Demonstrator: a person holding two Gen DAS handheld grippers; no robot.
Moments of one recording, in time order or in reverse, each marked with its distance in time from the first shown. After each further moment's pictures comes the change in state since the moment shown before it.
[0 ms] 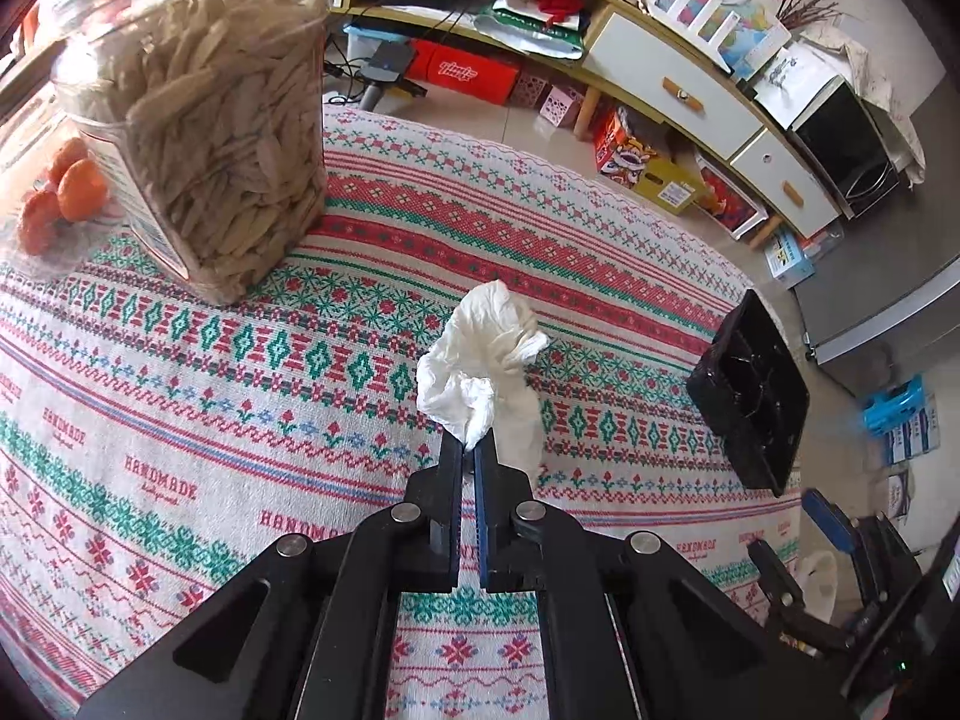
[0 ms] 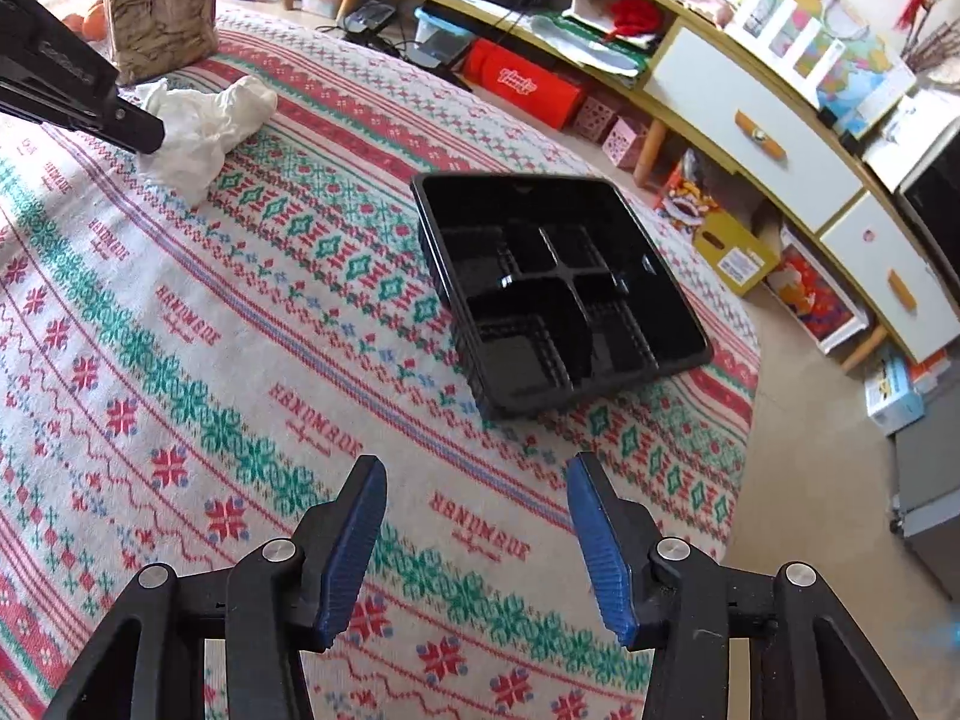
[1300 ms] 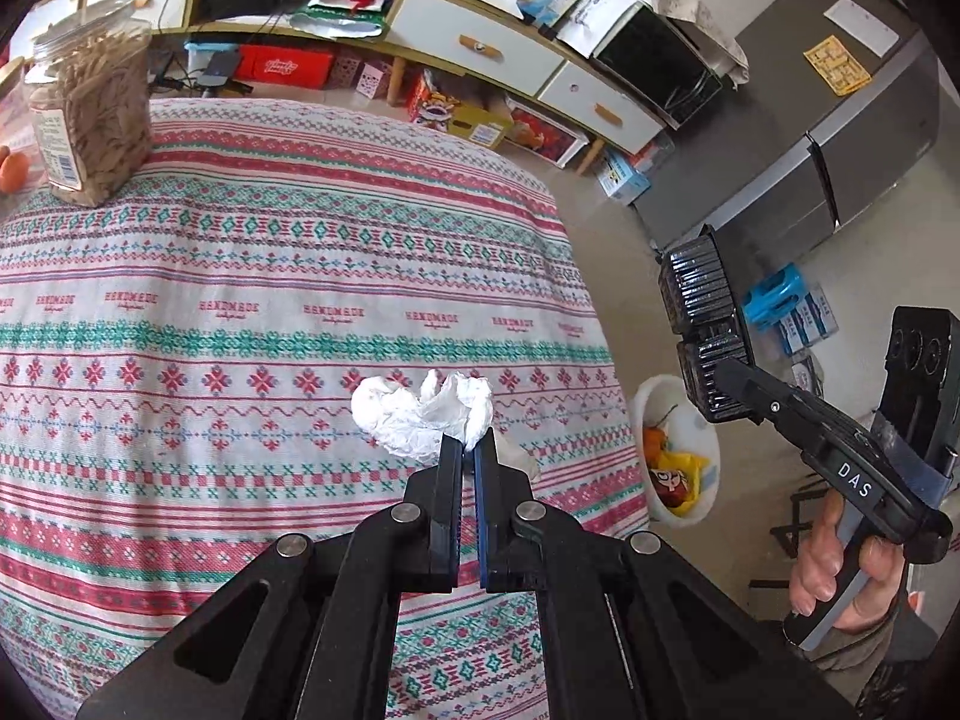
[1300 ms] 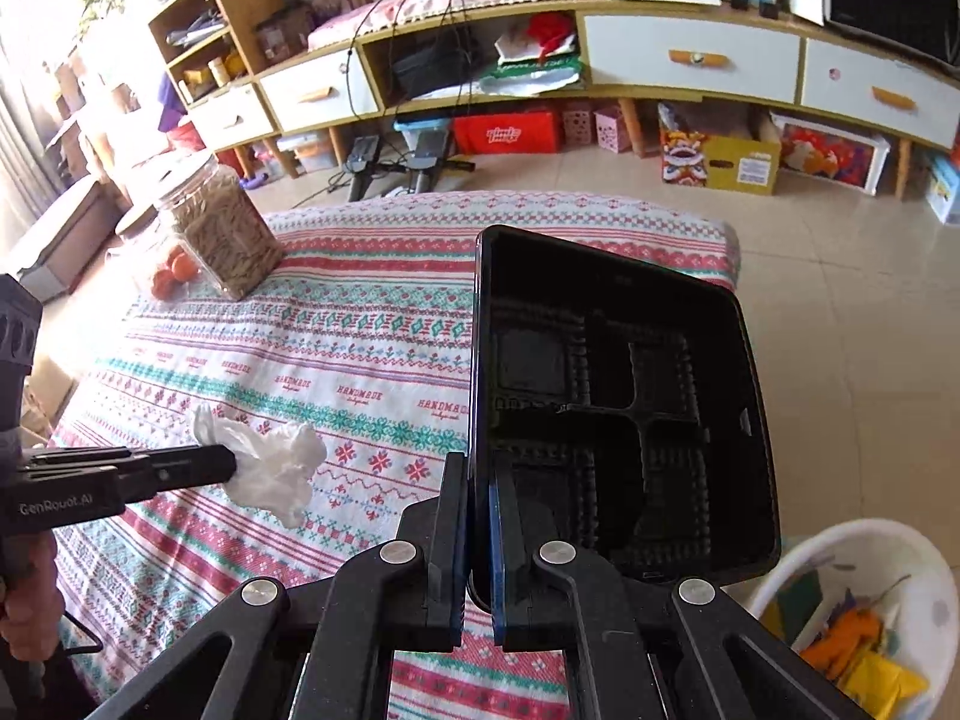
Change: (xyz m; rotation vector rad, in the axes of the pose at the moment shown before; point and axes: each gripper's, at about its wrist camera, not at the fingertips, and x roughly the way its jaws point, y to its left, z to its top) left arm -0.093 -0.086 -0.135 0.223 0.044 -0.310; right arm -0.143 -0.063 -0.073 0.511 -0.114 0.315
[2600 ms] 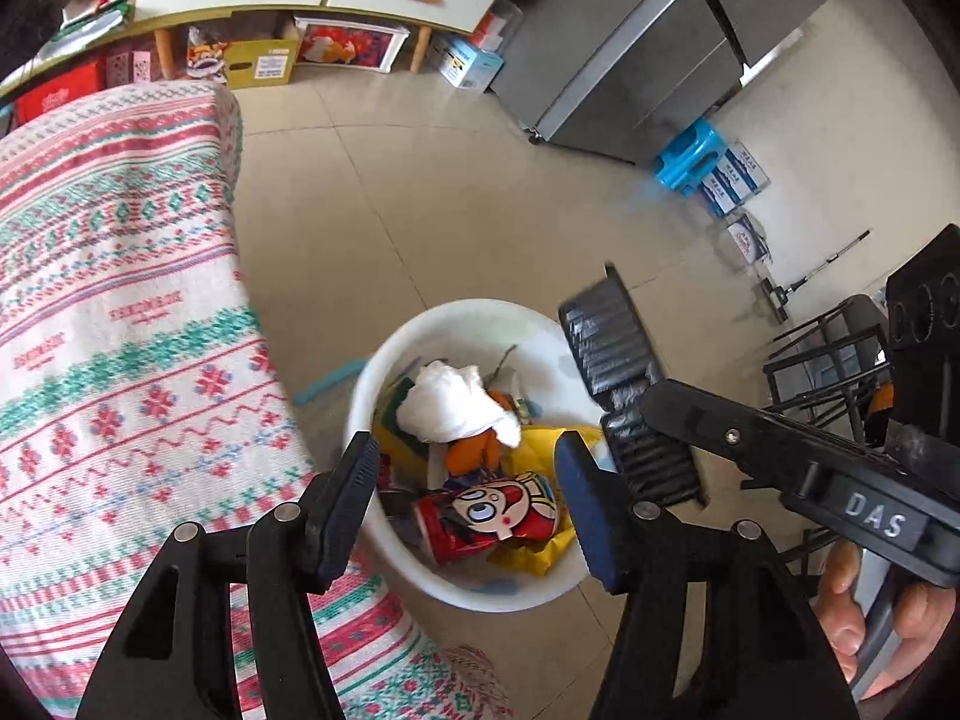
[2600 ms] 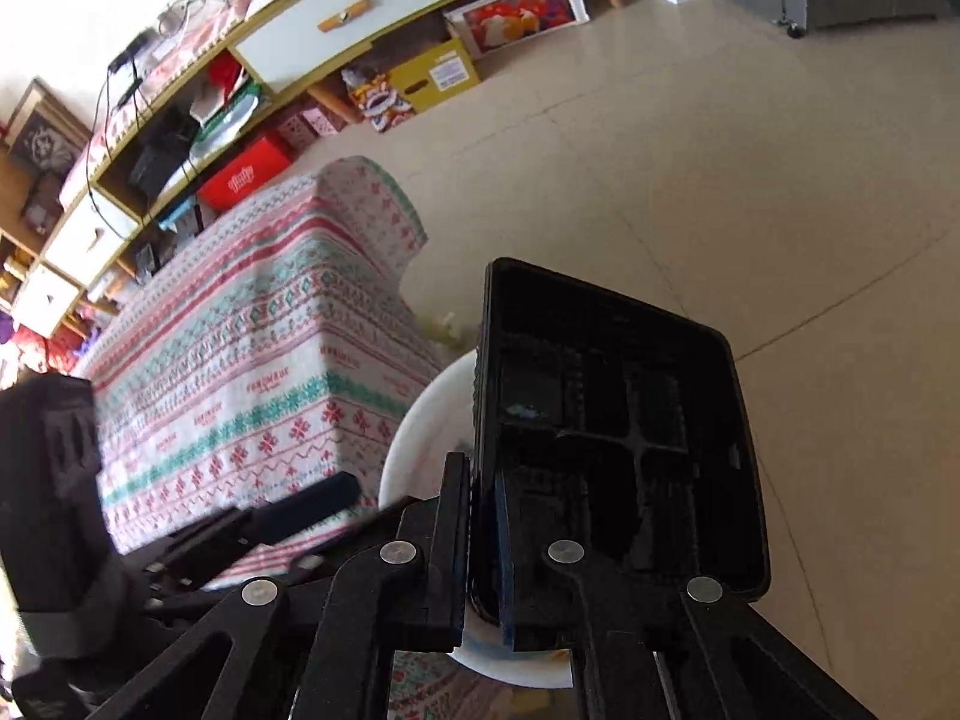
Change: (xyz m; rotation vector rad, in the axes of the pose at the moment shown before) left arm 0.188 -0.209 0.000 0.281 0.173 -0.133; right arm -0.071 -0.197 -0.076 0.522 0.076 -0.190
